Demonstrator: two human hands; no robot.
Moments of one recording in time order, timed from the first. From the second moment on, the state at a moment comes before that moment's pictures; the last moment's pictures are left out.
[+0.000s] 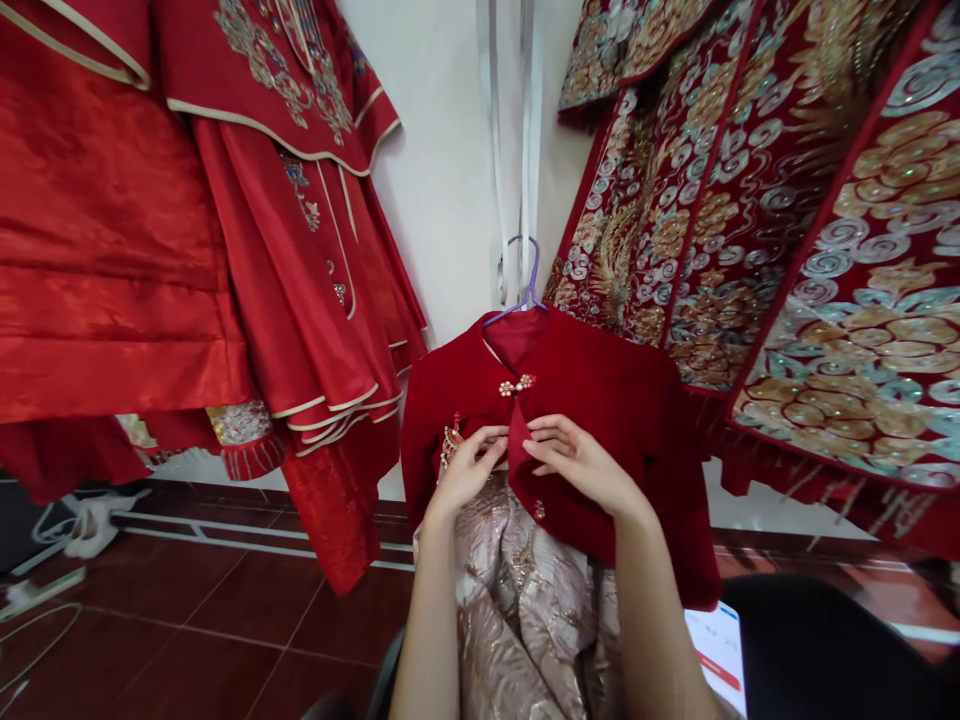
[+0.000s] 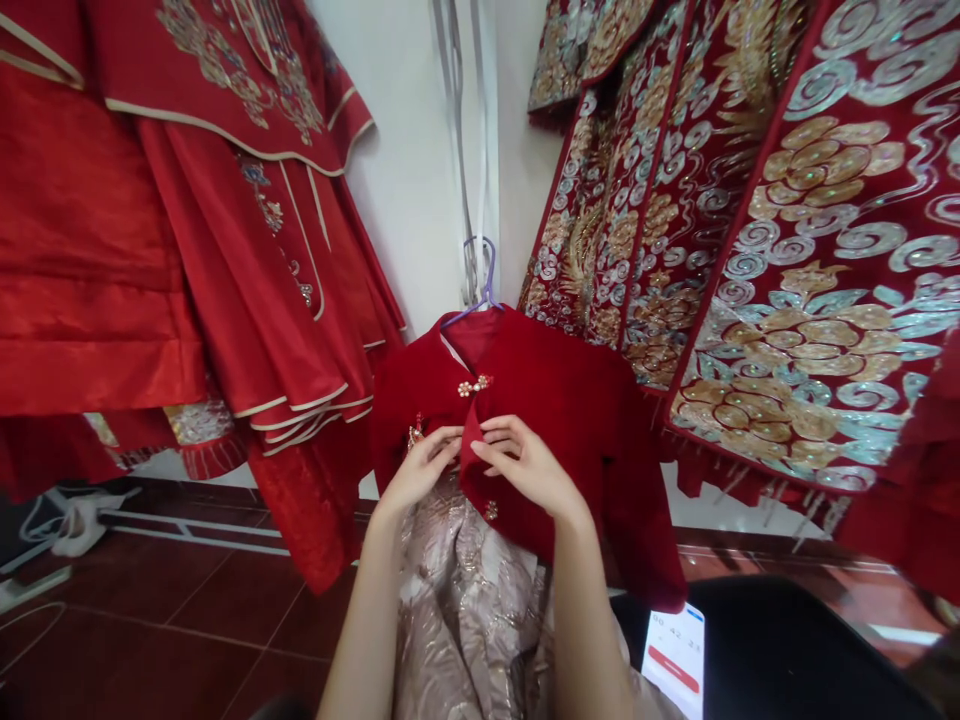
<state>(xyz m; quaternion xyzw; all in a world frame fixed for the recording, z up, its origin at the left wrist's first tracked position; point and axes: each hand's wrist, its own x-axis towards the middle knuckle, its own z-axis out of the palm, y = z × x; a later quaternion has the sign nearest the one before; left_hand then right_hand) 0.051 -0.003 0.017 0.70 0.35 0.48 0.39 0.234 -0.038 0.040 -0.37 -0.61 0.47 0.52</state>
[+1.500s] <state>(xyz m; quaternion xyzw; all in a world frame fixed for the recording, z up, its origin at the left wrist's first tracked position) 0.036 0.018 -0.010 0.49 0.41 0.73 0.24 0.134 0.021 -0.007 -0.35 -0.59 0.24 0.69</state>
